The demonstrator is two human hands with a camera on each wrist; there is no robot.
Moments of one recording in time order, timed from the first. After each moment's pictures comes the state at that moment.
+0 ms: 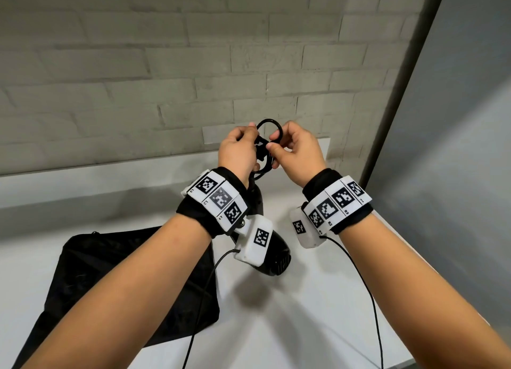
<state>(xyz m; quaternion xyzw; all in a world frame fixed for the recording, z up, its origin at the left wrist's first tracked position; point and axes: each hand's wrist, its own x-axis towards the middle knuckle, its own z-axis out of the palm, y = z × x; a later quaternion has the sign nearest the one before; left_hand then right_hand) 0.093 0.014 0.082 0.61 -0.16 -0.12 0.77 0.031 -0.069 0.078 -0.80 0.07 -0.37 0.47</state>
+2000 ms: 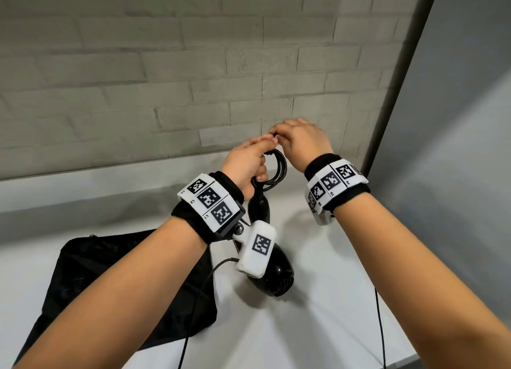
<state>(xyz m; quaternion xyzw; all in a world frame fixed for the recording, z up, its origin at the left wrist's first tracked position) 0.071 0.019 0.087 0.58 -0.18 -0.28 0.74 0.035 -0.106 0.090 -0.95 0.11 -0.28 0.06</state>
